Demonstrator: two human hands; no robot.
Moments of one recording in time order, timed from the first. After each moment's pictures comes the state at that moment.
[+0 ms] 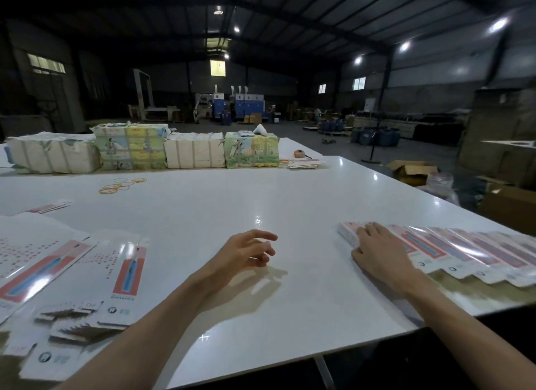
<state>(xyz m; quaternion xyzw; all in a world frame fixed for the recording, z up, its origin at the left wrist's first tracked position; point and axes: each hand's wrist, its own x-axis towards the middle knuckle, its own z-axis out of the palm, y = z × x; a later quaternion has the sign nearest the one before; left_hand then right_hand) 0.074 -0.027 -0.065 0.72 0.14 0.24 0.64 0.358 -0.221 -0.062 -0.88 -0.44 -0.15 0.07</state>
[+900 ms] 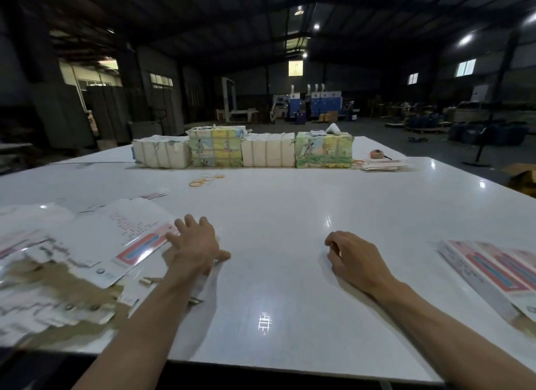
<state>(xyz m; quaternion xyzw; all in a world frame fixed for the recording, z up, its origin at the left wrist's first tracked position) -0.053 0.012 -0.013 0.72 0.69 0.02 -0.02 0.256 -0.104 -0.078 -0.70 -0.66 -0.11 0.24</state>
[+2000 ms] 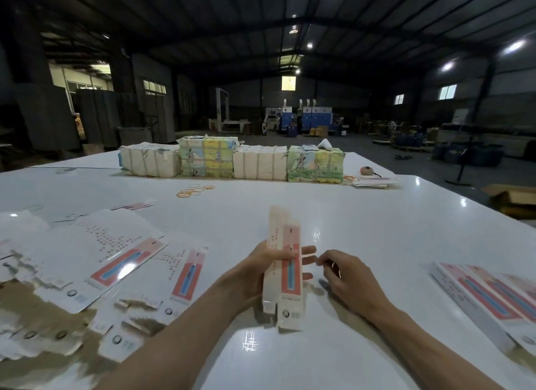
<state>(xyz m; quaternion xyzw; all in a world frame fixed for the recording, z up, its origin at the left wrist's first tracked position) 0.062 0.023 -0.067 0.59 0.19 0.23 0.75 0.263 -0.101 -0.082 -0.68 -0.65 -0.03 0.32</state>
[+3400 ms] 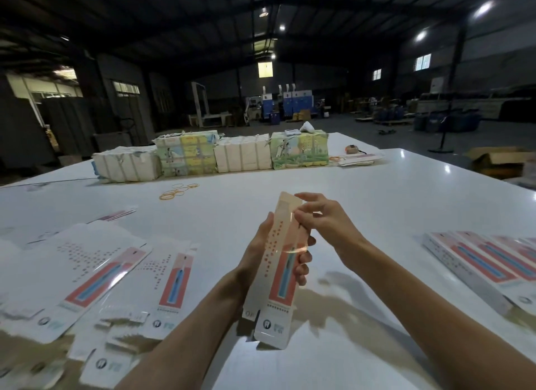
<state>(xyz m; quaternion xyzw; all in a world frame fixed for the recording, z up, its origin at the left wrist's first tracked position) 0.071 0.000 -0.054 0.57 0.09 0.16 0.80 0.234 -0.080 -0.005 -0.54 -0.54 0.25 0.59</state>
